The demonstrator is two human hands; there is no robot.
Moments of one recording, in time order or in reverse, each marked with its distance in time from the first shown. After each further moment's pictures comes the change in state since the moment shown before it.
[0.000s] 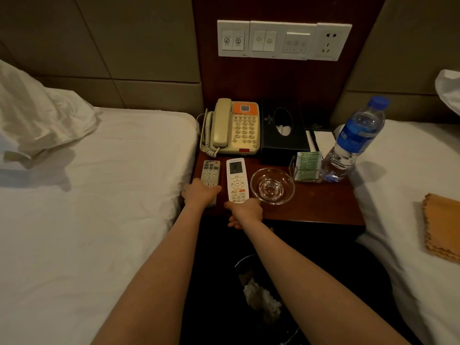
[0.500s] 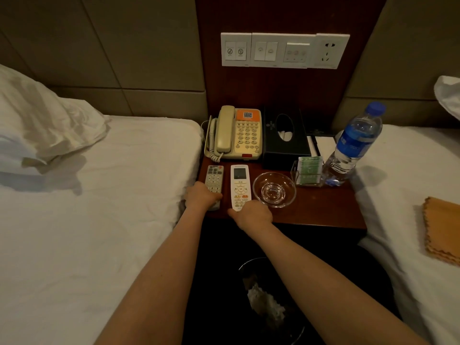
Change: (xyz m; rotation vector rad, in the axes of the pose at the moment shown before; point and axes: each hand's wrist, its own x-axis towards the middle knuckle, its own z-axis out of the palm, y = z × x) left_hand -0.012 0.006 -0.016 0.056 -0.010 0.042; right_hand -0.017 -0.010 -0.016 -0.815 0.042 -0.222
